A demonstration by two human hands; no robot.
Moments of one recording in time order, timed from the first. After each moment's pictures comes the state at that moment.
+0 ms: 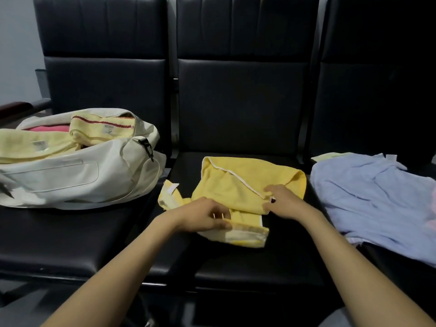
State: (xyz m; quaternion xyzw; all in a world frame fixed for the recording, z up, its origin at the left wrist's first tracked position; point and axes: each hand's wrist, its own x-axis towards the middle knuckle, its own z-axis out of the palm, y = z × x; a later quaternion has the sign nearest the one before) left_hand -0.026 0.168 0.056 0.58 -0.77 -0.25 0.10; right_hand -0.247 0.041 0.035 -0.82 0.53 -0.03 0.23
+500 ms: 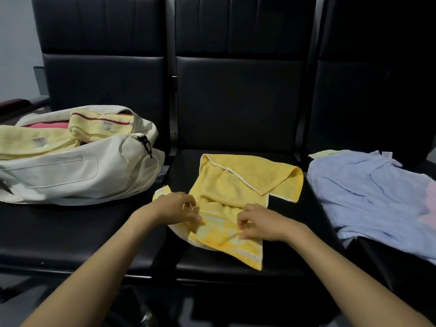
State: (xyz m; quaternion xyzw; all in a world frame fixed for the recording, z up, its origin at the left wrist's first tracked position) left_hand 0.019 0.179 0.047 0.73 -0.65 -0.21 0.01; right_hand -0.232 0.101 0.031 -0.92 0.32 0.08 0.20
